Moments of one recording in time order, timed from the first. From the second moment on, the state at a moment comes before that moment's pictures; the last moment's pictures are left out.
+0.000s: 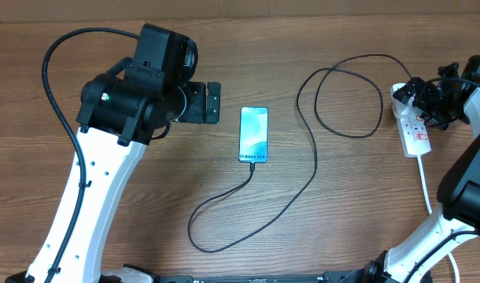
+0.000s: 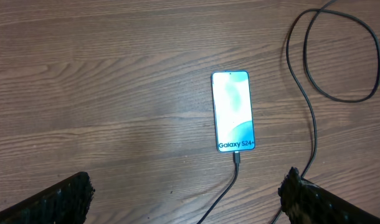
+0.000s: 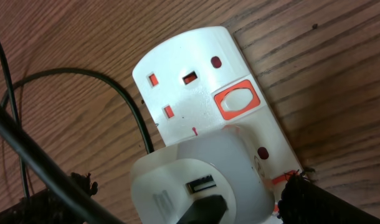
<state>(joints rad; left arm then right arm) -0.36 1.53 1.81 -1.29 -0.01 -0.28 -0.48 2.08 1.55 -0.73 -0.38 0.09</state>
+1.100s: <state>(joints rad) -0.36 1.53 1.81 -1.29 -0.01 -0.28 -0.49 2.11 1.57 -0.75 -0.41 0.07</state>
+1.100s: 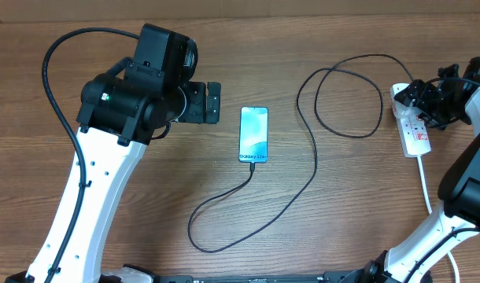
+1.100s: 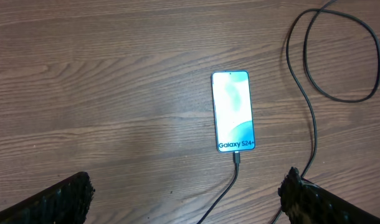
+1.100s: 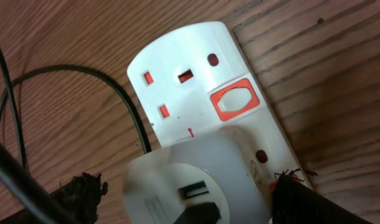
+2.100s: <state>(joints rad) -0.36 1.53 1.81 -1.29 -0.01 -0.28 -0.48 2.12 1.58 -0.75 -0.43 0.07</state>
